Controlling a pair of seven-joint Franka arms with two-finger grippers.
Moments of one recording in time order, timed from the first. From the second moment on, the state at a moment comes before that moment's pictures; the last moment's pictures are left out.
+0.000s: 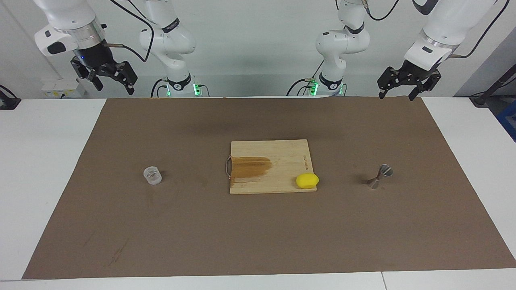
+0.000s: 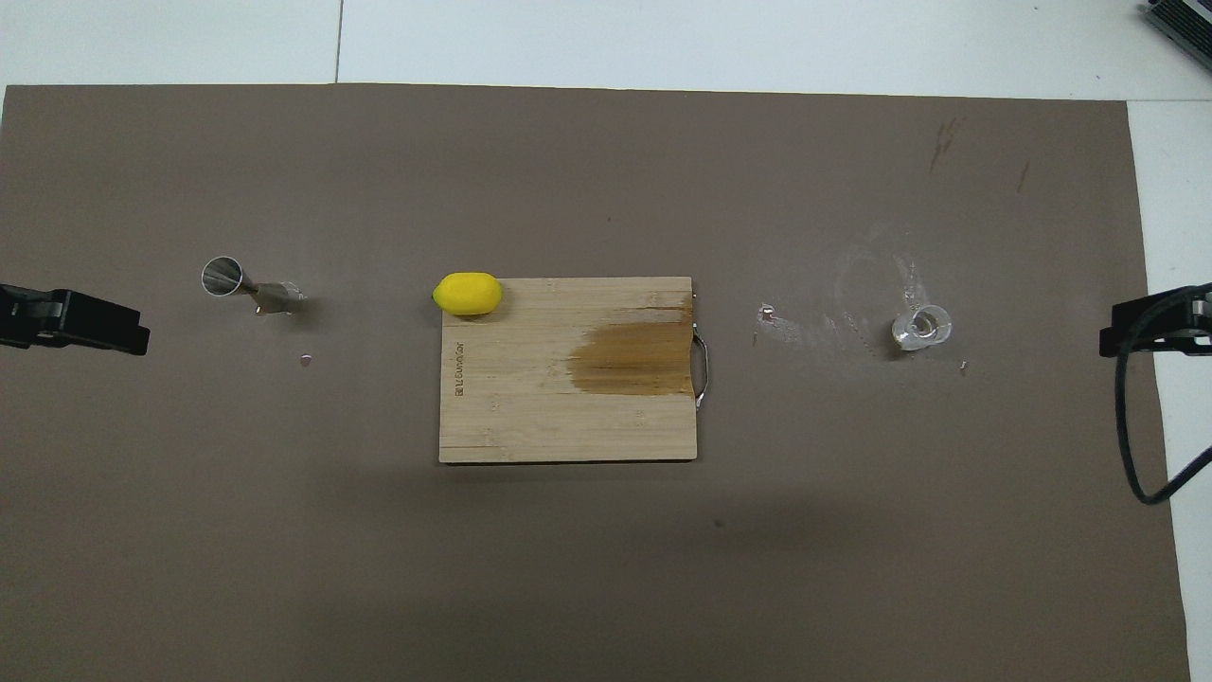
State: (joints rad) left arm 0.03 -0.06 -0.10 -1.57 -0.03 1.47 0.06; right arm -0.11 -0.08 0.08 -1.55 -0.02 1.43 0.15
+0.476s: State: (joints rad) left arm 0.08 -0.05 -0.10 -1.65 0.01 1.53 0.06; right arm -0.11 -0.08 0.08 -1.55 -0.02 1.43 0.15
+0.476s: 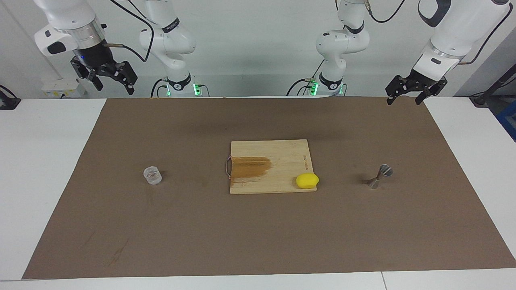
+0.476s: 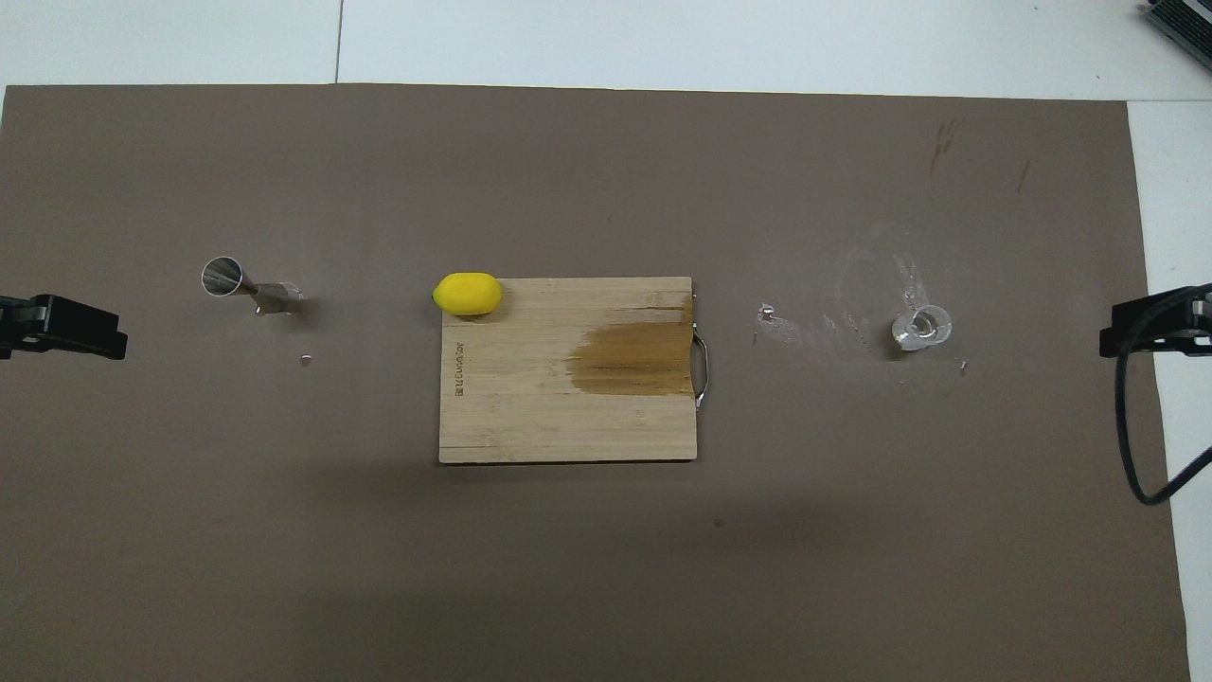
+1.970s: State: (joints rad) left arm 0.11 0.27 0.29 -1.95 -1.06 1.82 -0.86; right arm -0.11 -0.08 0.08 -1.55 -0.02 1.43 0.15
